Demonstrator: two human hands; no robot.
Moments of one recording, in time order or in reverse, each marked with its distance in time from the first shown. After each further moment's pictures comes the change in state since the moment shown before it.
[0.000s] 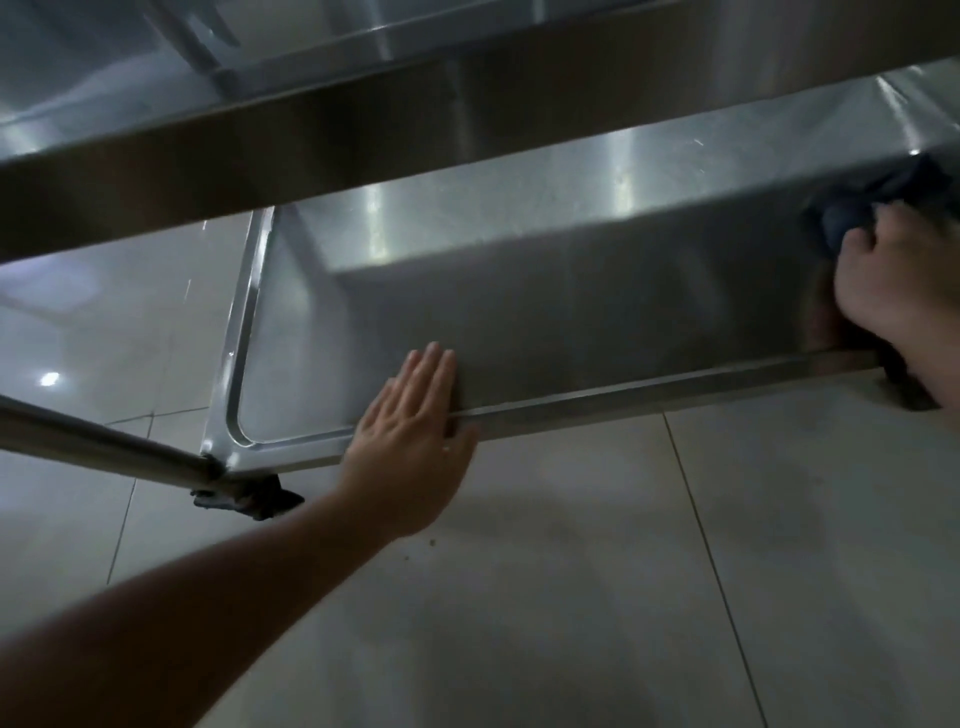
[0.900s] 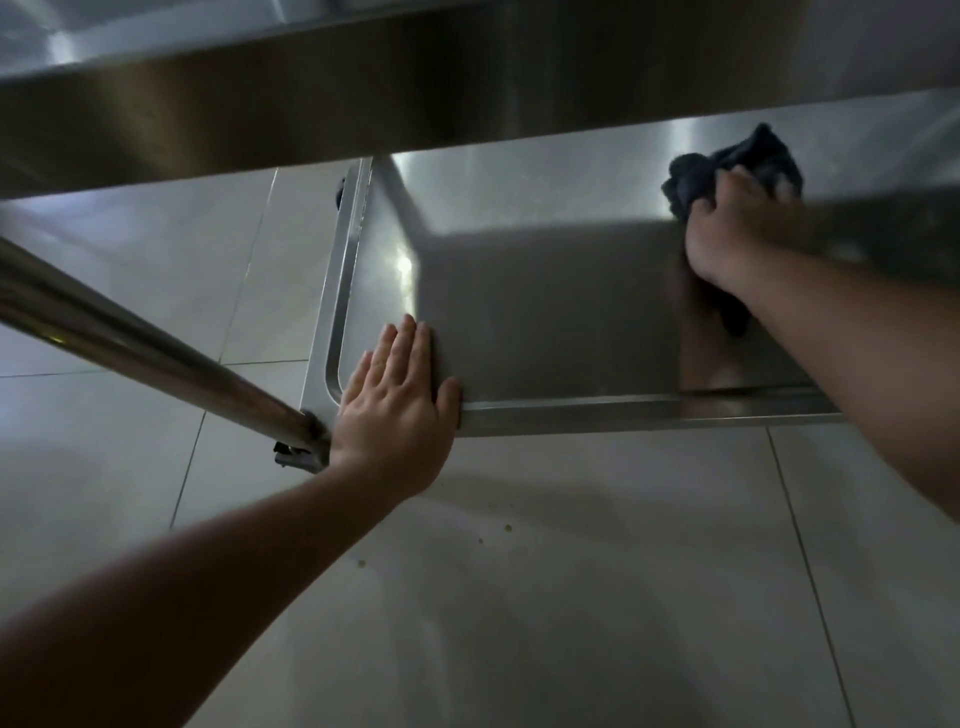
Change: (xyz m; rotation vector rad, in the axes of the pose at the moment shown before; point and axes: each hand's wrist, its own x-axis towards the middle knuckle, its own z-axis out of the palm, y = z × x) left_hand -0.010 -0.116 -0.003 0.054 0.092 -0.233; right_hand -0.067 -0.234 0.077 -0.099 -0.125 -0.306
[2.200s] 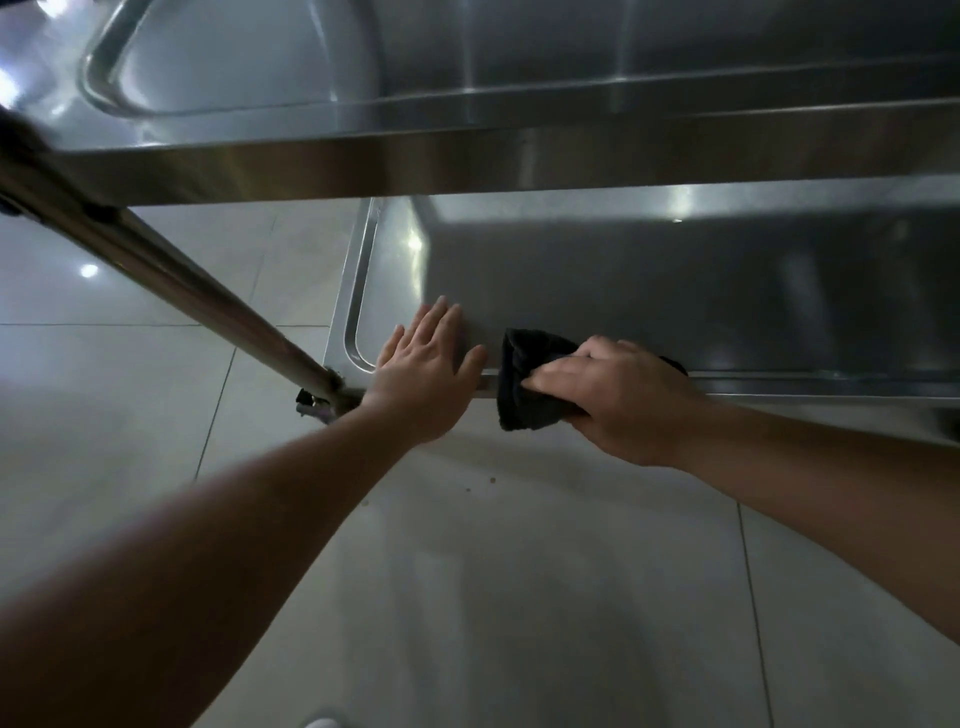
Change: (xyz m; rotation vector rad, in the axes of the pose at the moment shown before) left_hand -0.012 0.040 -0.039 -0.183 -0.174 0.005; right_hand -0.196 -0.004 -0.028 -0.005 -0.314 -1.029
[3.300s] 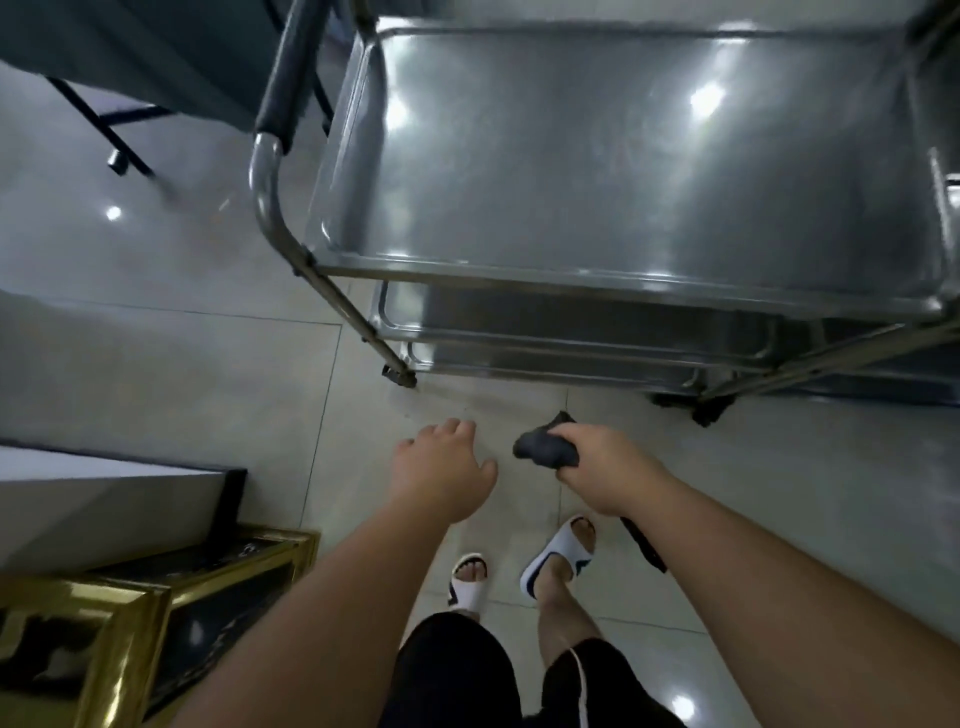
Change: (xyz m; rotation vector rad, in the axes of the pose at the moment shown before) left_hand -0.382 0.350 -0.451 0.194 -0.353 -0.205; right_hand -0.258 -0.258 -0.540 0.435 -0.435 0.647
